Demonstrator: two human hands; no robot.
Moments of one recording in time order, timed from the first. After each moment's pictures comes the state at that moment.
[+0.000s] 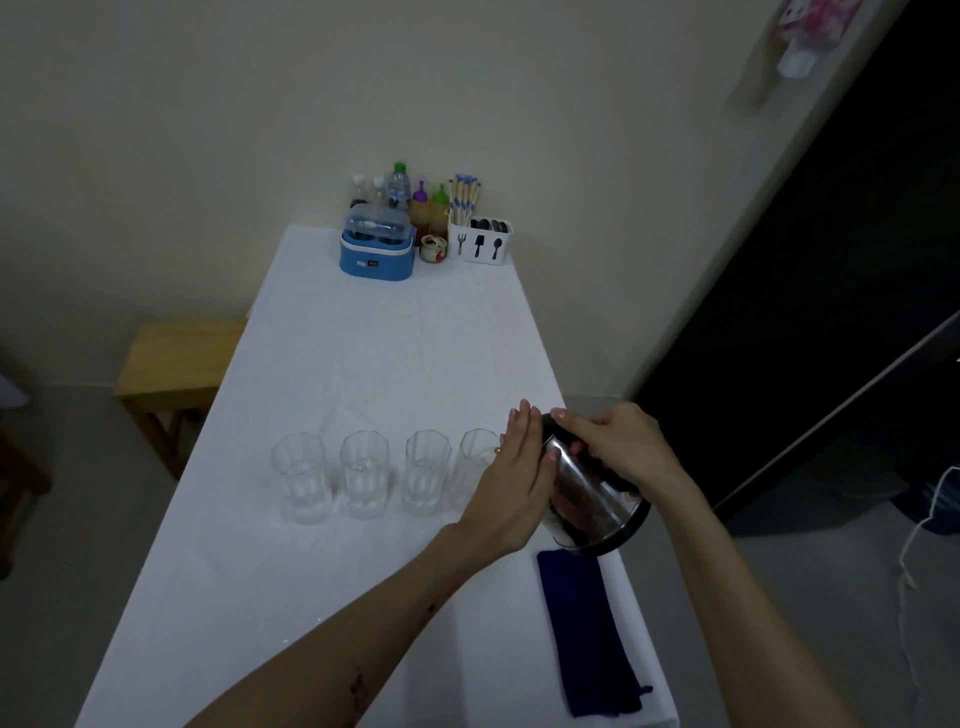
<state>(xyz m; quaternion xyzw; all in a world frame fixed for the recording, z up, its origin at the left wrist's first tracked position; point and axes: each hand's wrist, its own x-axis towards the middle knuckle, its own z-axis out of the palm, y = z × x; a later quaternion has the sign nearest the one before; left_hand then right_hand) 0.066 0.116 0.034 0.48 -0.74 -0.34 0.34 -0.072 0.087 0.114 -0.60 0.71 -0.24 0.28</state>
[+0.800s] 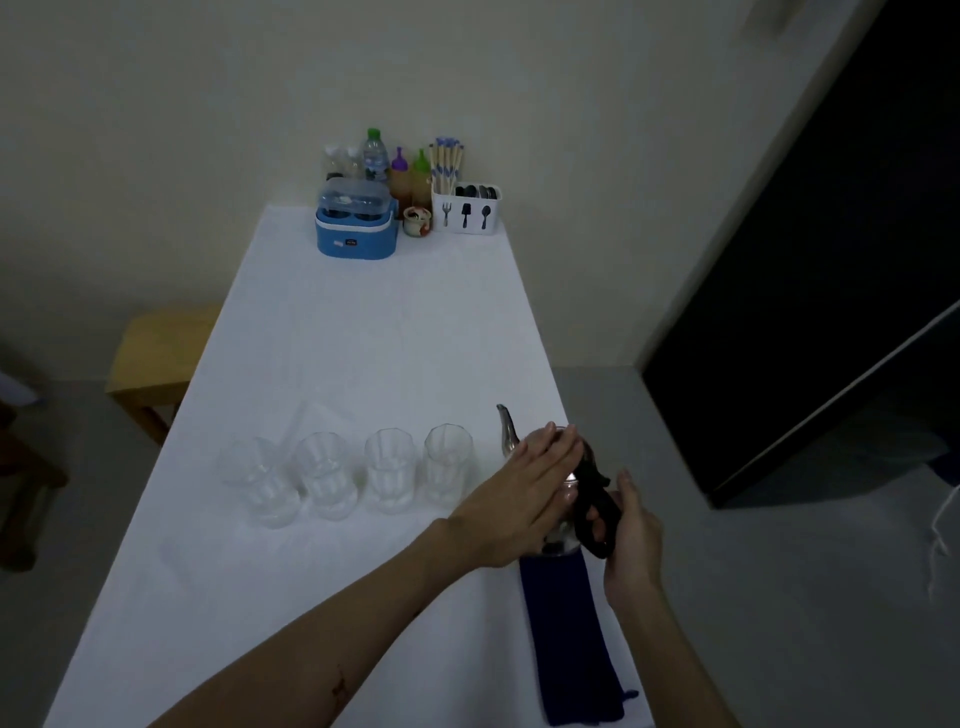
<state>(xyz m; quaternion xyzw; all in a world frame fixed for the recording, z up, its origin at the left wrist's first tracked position) 0.022 0.081 0.000 0.37 -0.88 -0.22 0.20 -0.128 0.112 -0.003 -0.17 0.68 -0.53 0.47</state>
